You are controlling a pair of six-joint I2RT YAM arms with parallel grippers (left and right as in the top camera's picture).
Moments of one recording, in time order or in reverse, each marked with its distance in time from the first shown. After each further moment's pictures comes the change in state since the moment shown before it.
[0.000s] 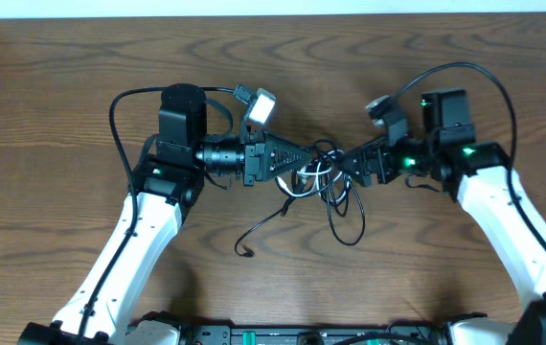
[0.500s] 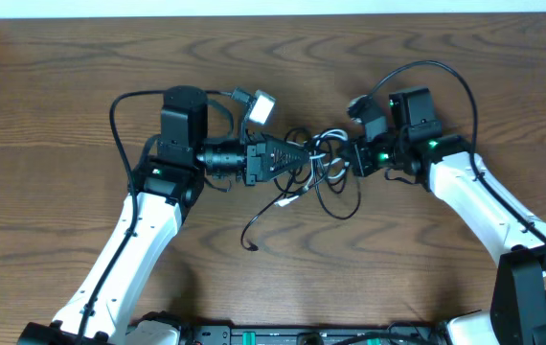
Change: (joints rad) left arm 0.001 0.000 0.001 -0.097 -0.087 0.021; right arm 0.064 0.147 0.000 0.146 0.232 0.091
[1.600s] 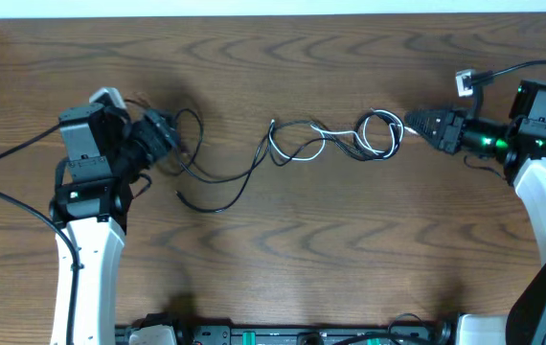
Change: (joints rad) left arm 0.418 -0.145 0.002 -0.313 -0.906 -0.113; right arm -0.480 -0.072 0.000 0.041 -0.629 0.039
